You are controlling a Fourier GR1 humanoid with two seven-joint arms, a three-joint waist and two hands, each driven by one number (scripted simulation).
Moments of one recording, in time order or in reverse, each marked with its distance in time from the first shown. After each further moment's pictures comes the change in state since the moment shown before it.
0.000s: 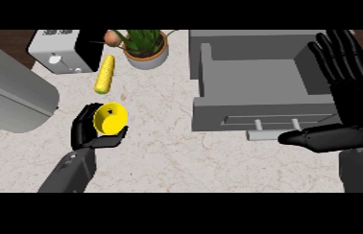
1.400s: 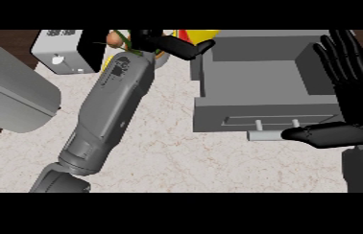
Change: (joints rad) left arm -0.564 -0.151 -0.320 -0.442 0.070 0.202 0.669; right arm 0.012 -0.016 -0.024 0.039 0.027 0.007 -0.034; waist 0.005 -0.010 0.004
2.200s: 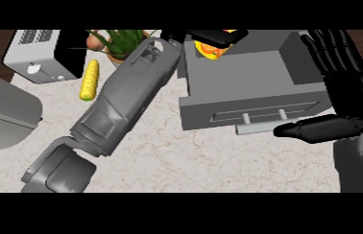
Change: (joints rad) left arm -0.272 -0.003 -0.234 0.387 0.130 0.164 0.210; right arm -0.072 0.009 0.030 0.027 -0.015 0.022 -0.007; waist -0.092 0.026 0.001
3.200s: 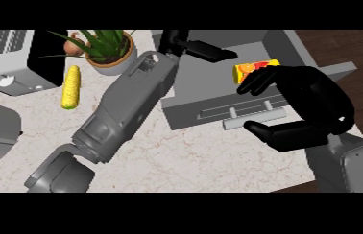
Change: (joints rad) left arm 0.088 0.000 -0.094 -0.034 0.231 -0.084 -0.136; right arm -0.067 0.028 0.161 0.025 -0.166 0.224 0.009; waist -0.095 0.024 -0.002
